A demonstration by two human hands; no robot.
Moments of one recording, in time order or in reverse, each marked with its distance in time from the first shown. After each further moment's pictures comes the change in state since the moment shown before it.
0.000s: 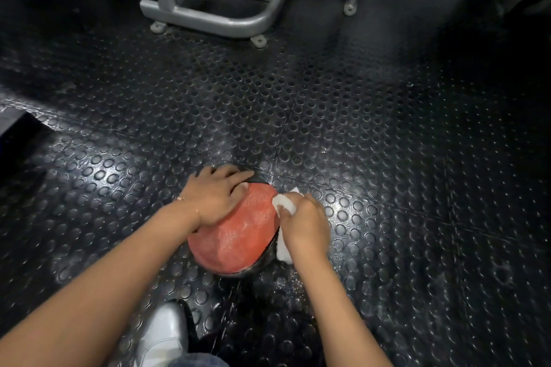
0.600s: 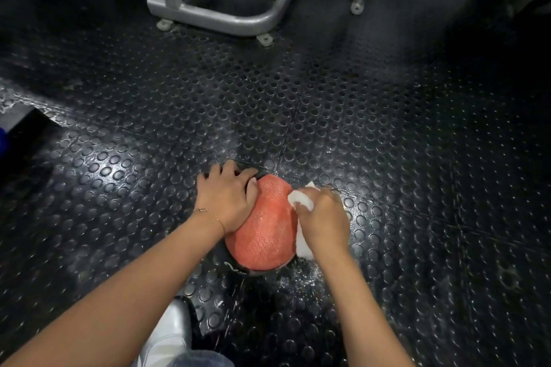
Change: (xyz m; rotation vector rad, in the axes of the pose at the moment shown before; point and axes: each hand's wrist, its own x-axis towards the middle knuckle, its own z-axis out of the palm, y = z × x) left_hand -0.004 0.016 0.019 0.160 0.269 -0.086; right_hand 0.004 0.005 -0.020 -0.045 0.004 -0.050
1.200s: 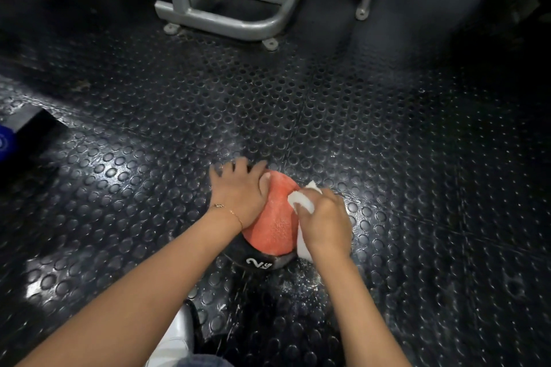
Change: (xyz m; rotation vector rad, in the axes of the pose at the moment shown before) left_hand 0.013 0.013 -0.002 -0.012 -0.007 -0.031; right_hand -0.005 -0.007 -0.001 -0.048 0.052 -0.075
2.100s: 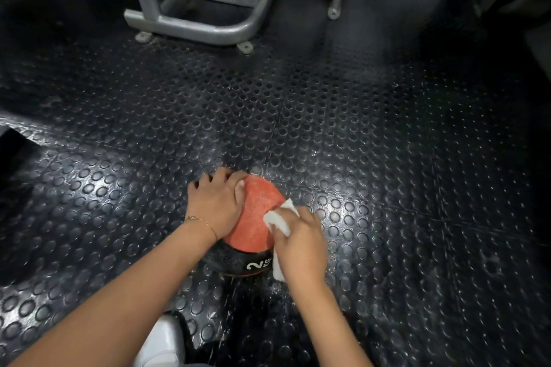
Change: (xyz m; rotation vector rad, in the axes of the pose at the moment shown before) left_hand -0.007 -0.005 0.001 -0.045 0.014 0.036; right_hand -0.029 0.009 0.019 0.065 0.103 -0.045
